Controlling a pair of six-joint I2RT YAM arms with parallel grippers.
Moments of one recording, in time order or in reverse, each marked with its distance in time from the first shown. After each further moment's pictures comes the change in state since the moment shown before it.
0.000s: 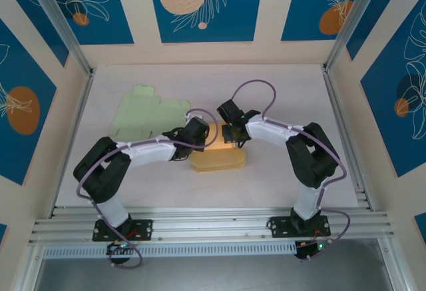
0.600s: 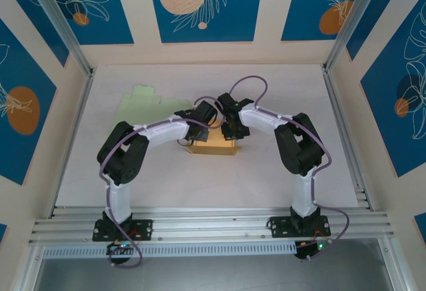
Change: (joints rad) left arm 0.064 0.256 0.380 -0.364 0.037 0.072; right arm -0.039 0.169 0.213 -0.230 -0.058 -0.046
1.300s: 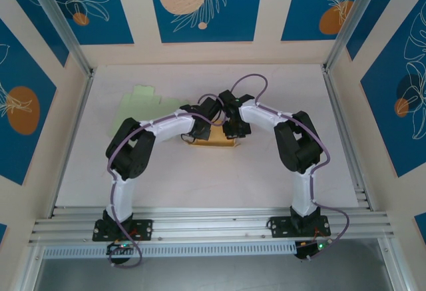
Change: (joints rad) left arm 0.004 0.091 0.139 -0.150 -0.005 0.015; right arm -0.016 0.026 0.062 -0.089 -0.023 -0.009
